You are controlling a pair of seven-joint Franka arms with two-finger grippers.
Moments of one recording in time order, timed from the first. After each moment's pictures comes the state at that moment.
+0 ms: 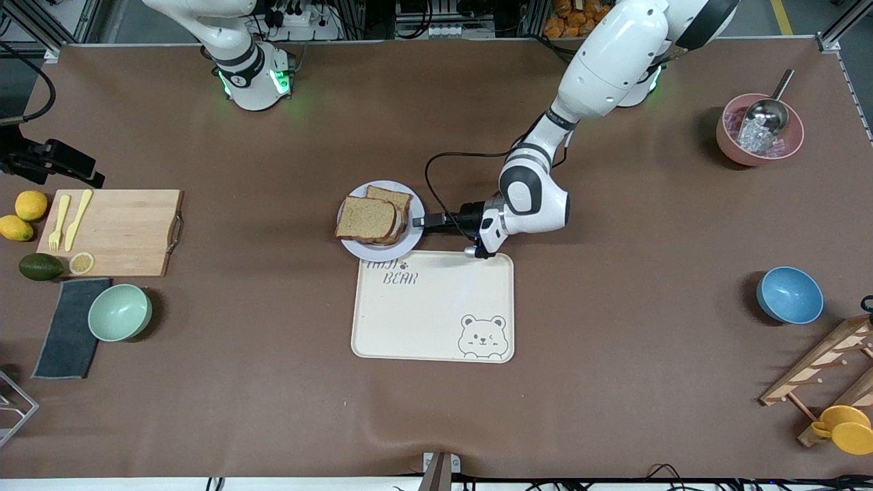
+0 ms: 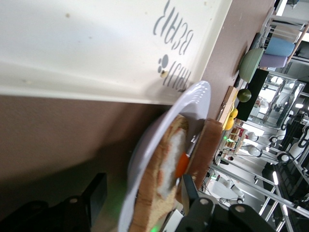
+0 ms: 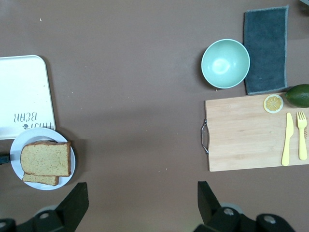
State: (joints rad) left arm -0.52 0.77 -0.21 -1.85 -1.77 2.36 0.68; right arm -0.10 0.01 0.04 -1.53 0.05 1.49 0.04
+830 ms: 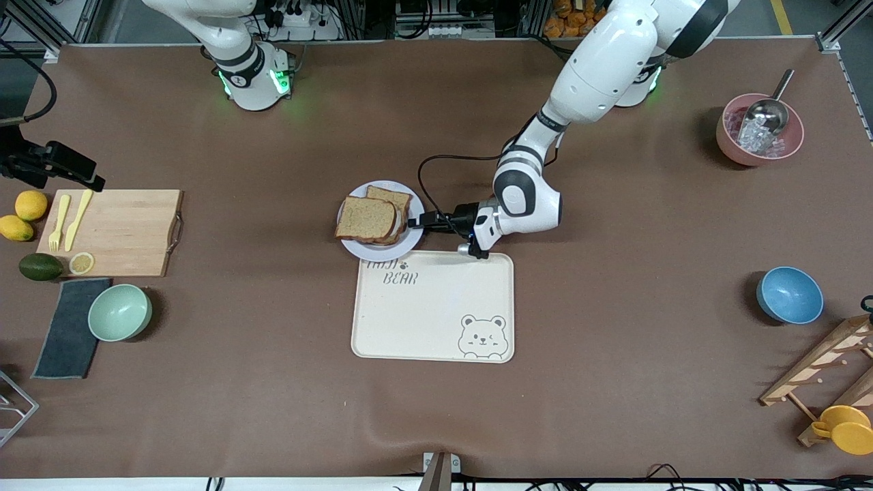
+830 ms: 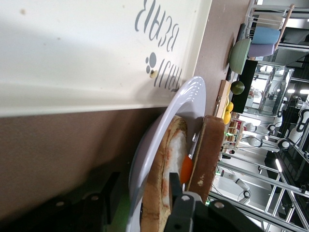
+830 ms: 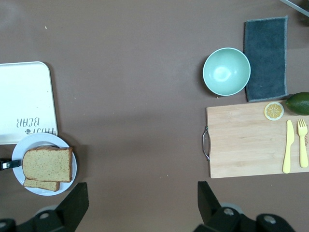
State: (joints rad) left arm -0.54 0.80 -0.21 -1.82 -1.85 2.35 0.85; right arm -0.10 0.01 0.05 -1.53 0.04 1.52 0.05
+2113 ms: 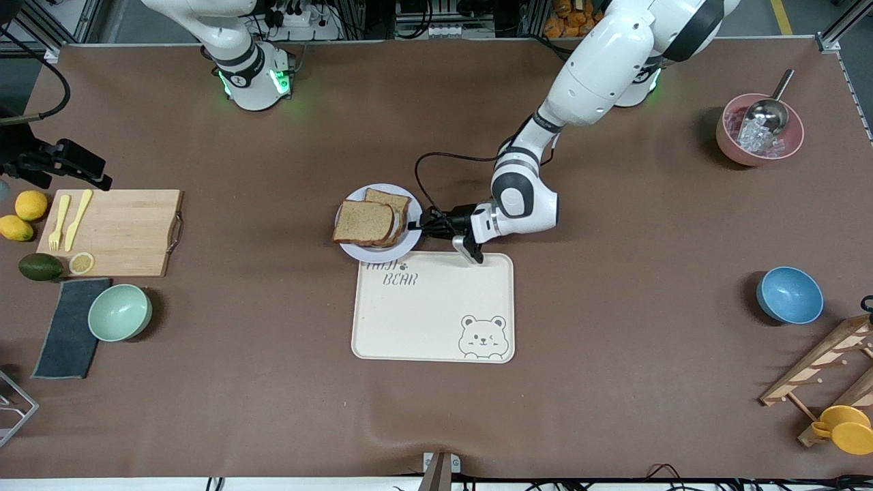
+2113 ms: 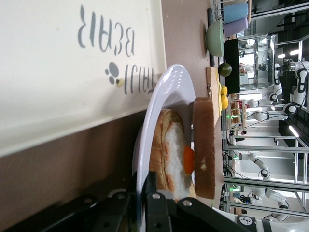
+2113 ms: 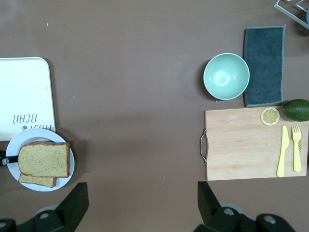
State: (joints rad) left arm -0.55 0.82 -0.21 -1.79 -1.90 2.35 1.19; right arm -0.07 0.01 0.06 -1.52 0.01 1.52 0.05
